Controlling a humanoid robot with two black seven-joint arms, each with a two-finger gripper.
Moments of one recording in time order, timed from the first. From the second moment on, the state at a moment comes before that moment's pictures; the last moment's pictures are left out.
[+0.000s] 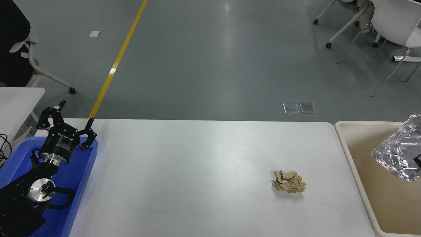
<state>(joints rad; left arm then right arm) -0.54 0.44 -0.74 -0.41 -0.02 -0.66 -0.59 0.71 -0.50 -0.42 0.06 -0.23 0.09 0.07</state>
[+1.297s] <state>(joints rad) -0.54 0.44 -0.74 -0.41 -0.02 -0.66 -0.59 0.63 -0.43 -0.41 0.04 -0.22 0.06 0.07</state>
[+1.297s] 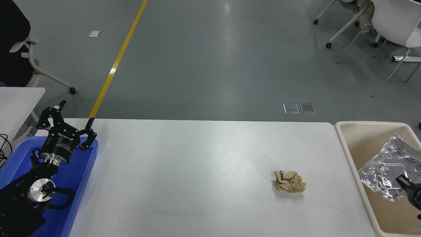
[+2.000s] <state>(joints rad) -0.54 0.44 -0.74 -0.41 -0.02 -0.66 -0.59 0.66 -0.44 -0.30 0.02 -0.21 0.01 0.07</state>
